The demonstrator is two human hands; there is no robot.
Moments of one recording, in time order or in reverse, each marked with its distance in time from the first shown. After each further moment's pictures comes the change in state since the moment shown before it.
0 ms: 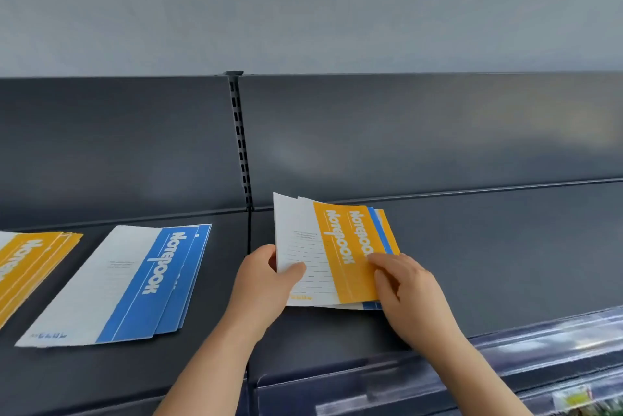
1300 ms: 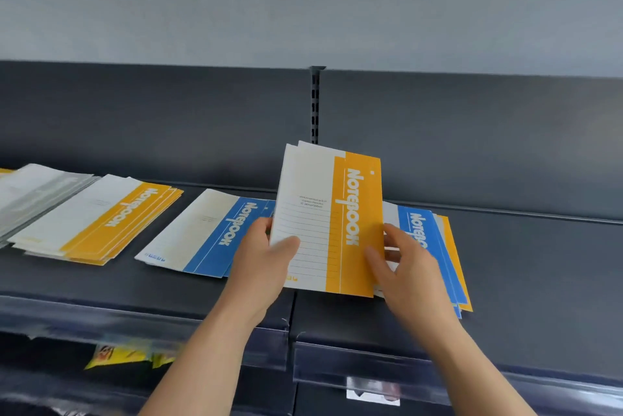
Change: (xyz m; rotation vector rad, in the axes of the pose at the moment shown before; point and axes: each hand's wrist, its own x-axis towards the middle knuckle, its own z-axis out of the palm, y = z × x) left_hand -0.045 0.004 -0.041 -0.126 0.318 -0.041; right_hand 0.014 -0.059 0.011 0.355 -0.171 0.066
